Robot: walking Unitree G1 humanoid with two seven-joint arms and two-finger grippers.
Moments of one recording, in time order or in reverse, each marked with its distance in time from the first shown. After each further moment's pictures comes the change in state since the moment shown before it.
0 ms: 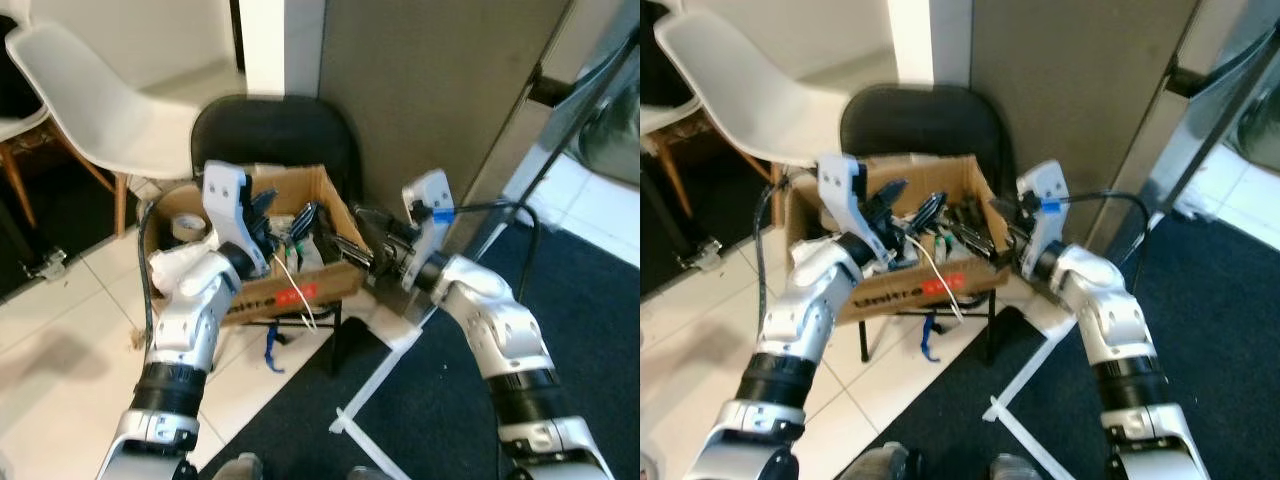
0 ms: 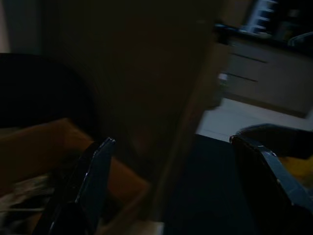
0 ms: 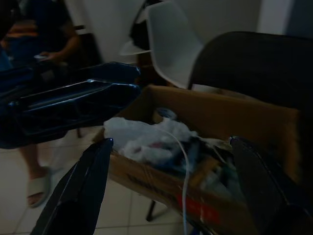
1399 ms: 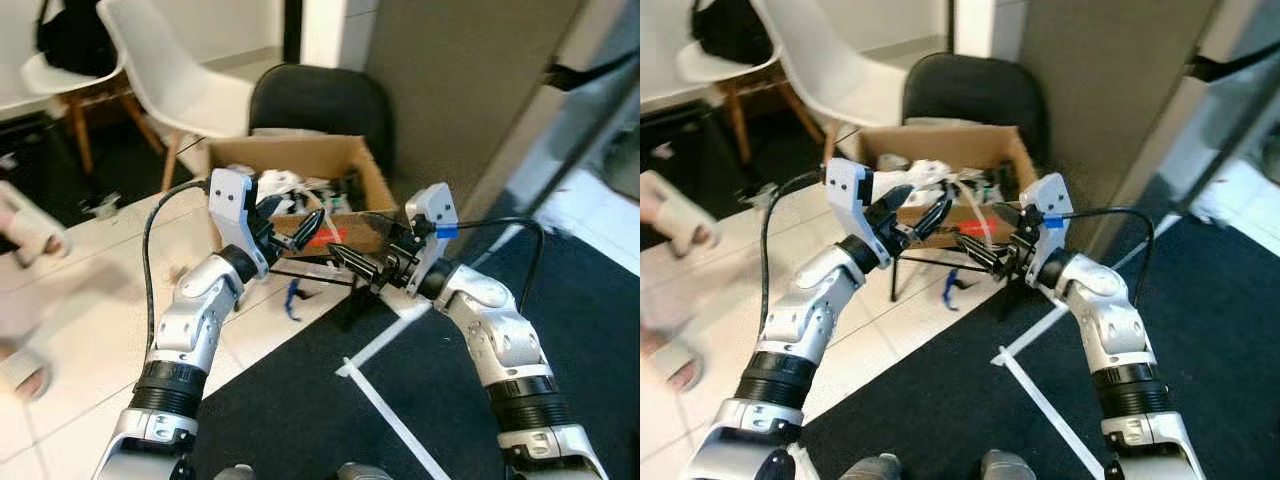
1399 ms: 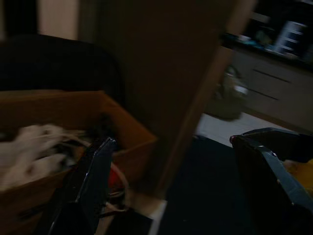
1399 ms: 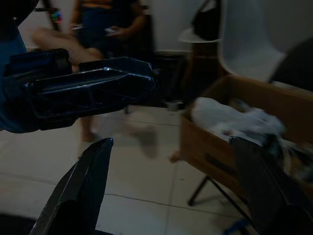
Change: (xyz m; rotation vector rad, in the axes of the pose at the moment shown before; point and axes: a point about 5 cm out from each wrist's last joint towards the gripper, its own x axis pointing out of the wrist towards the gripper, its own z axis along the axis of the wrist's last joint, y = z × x) left arm -0.001 0.000 -0.002 -0.011 -0.011 -0.006; right arm -0.005 0.001 -0.005 -0.077 -0.007 0.046
